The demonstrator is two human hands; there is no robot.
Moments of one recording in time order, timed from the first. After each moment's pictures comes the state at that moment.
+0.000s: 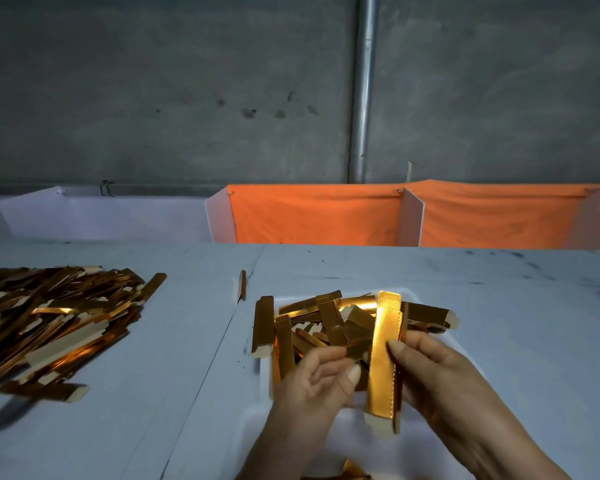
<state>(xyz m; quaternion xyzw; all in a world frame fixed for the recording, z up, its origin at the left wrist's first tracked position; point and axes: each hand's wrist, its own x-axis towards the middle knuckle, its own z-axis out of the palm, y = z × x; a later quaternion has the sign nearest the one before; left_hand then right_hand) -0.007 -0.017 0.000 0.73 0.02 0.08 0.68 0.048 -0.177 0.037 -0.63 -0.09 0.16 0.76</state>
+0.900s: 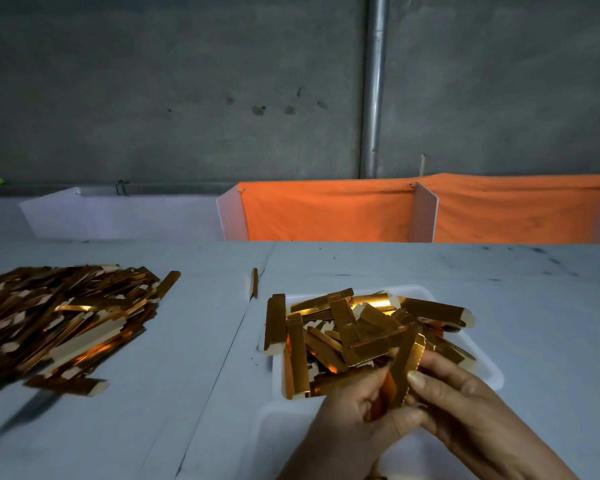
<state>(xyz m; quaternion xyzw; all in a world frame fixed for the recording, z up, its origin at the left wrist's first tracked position) -0.011 -0.037 0.002 0.75 -0.08 -0.03 0.65 0.048 -0.195 0.019 -0.55 -0.14 0.26 0.78</state>
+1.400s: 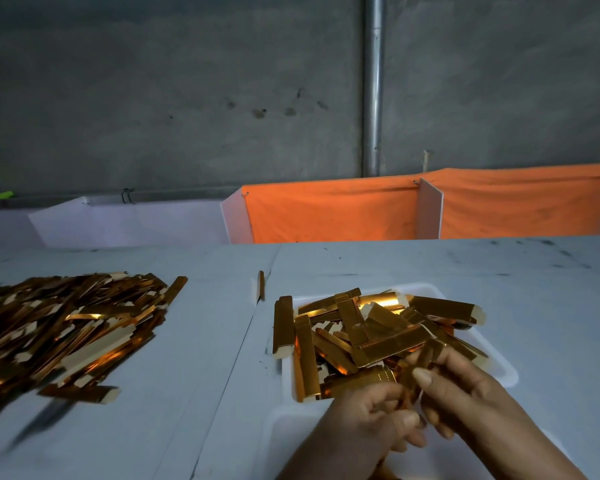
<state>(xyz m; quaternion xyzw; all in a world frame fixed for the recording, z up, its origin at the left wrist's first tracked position) -0.012 -0.029 0.009 0.79 -0.07 -0.06 0.60 0.038 -0.194 0.027 -0.66 -0.20 0.17 0.71</state>
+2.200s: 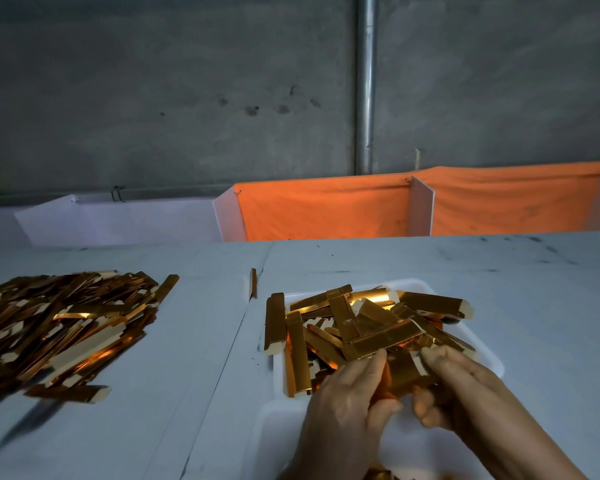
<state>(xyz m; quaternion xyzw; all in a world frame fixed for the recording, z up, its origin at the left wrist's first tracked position) -0.009 -0.038 -0.003 0.94 -0.08 0.18 0.28 0.041 -0.197 0.025 -0.64 -0.09 0.20 0.73</state>
